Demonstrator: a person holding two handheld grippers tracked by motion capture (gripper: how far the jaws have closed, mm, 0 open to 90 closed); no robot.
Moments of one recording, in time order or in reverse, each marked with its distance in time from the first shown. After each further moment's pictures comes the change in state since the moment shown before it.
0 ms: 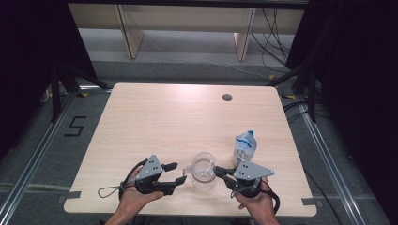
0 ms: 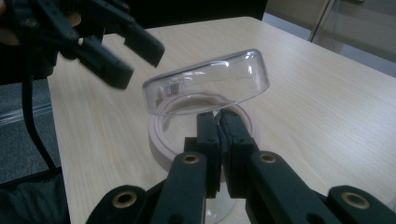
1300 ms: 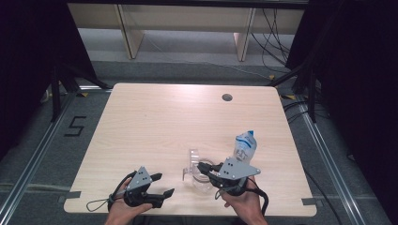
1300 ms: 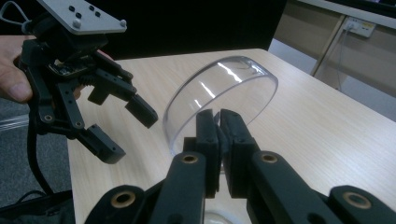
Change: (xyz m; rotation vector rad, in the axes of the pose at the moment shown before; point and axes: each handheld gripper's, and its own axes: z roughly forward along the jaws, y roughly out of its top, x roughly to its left) left arm 0.006 -0.043 -0.017 0.066 0.054 -0.088; right arm 0.025 0.039 0.018 -0.063 0.022 -0.071
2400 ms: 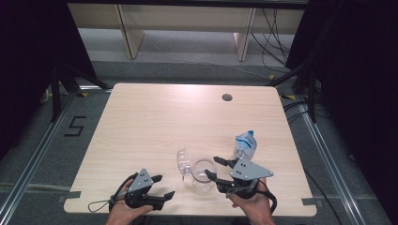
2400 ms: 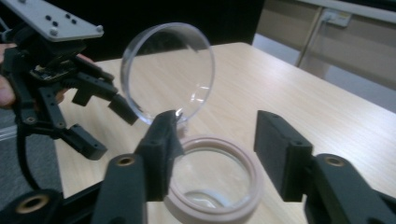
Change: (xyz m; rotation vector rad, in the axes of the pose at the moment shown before) left arm 0.001 -0.007 0.003 0.021 -0.003 0.023; right arm -0.010 -0.014 -0.022 -0.008 -0.075 0.067
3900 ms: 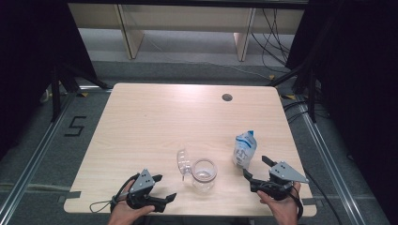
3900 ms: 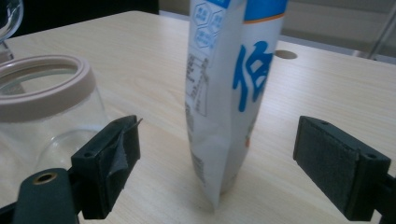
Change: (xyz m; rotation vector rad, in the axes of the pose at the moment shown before) left arm -0.005 0.002 0.004 -0.006 -0.003 -0.021; right arm -0.058 -0.076 -0.052 0.063 -0.310 0.223
